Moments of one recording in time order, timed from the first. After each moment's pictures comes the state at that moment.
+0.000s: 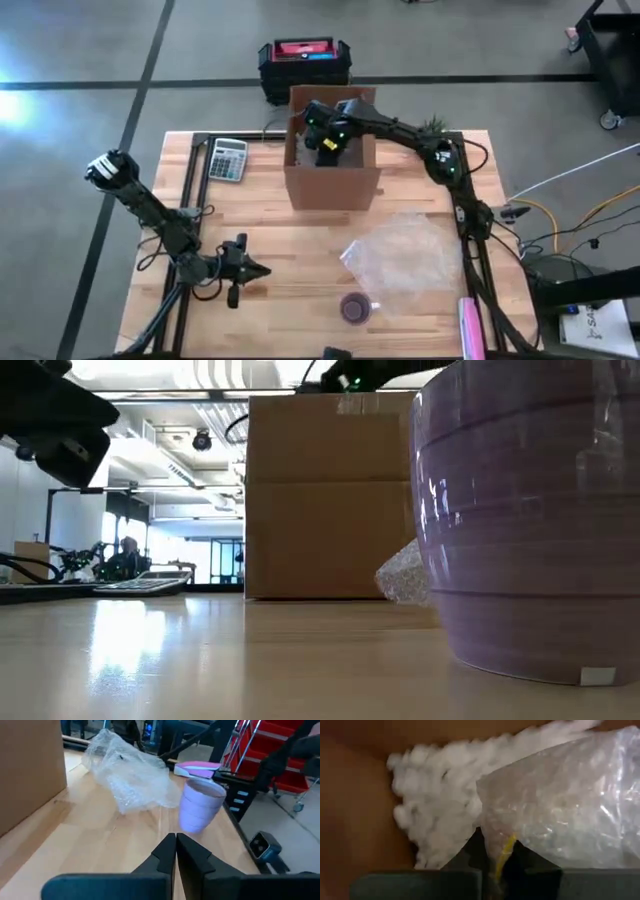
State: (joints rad) left arm -0.84 1.18 0.30 0.62 -0.78 -0.46; right arm -0.40 2.35 2.35 -1.33 -0.11 -0.21
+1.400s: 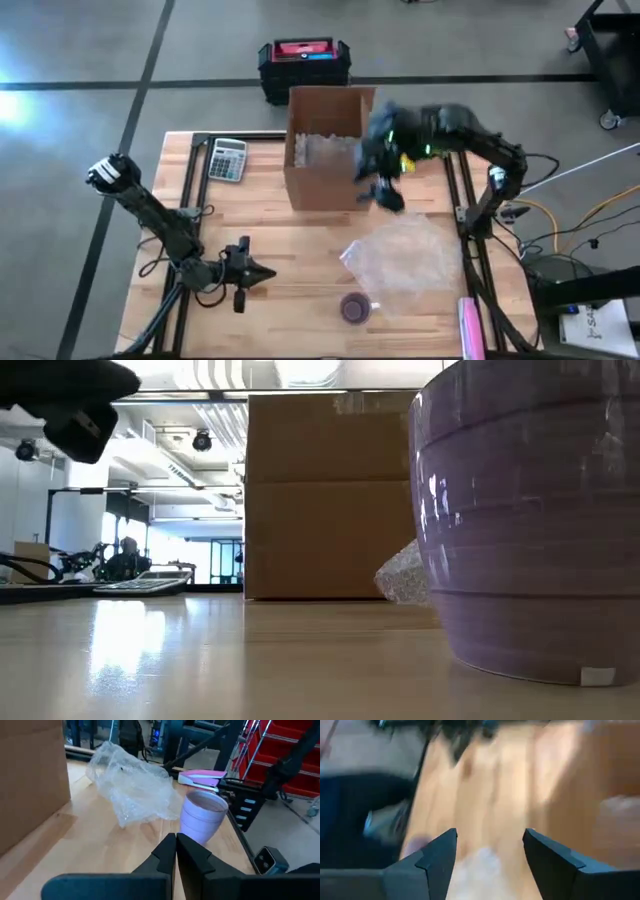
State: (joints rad) left arm -0.82 1.28 0.44 0.59 -0.83 -0.43; right arm 0.01 1.83 2.33 -1.50 -0.32 -0.01
